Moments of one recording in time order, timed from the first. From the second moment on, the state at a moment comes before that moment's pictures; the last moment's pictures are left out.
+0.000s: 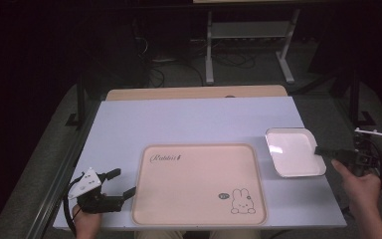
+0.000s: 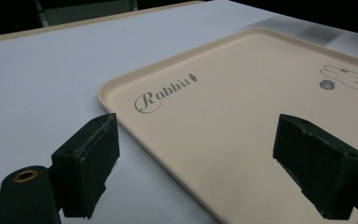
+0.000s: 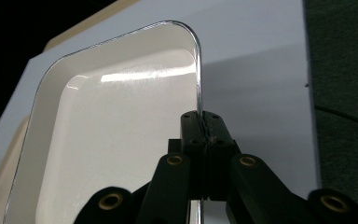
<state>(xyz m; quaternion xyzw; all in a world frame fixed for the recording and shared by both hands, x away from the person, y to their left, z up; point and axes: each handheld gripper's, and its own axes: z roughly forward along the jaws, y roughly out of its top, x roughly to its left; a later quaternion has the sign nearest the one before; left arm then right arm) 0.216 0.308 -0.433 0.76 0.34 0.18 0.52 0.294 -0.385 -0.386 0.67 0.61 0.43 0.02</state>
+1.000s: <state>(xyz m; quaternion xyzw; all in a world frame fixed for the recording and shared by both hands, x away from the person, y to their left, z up) 0.215 0.310 -0.432 0.76 0.35 0.18 0.52 0.265 -0.314 -0.286 0.59 0.63 0.51 0.03</state>
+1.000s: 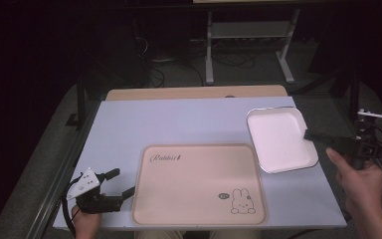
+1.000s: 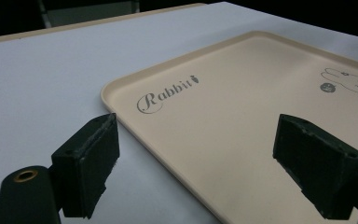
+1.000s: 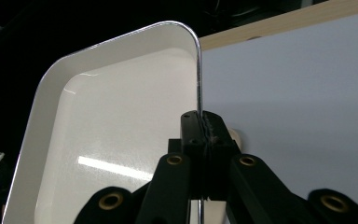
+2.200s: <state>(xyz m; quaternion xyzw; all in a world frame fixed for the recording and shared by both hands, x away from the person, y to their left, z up) 0.213 0.313 -0.431 0.75 0.36 0.18 0.52 0.279 -0.232 -0.365 0.61 0.61 0.51 -0.03</state>
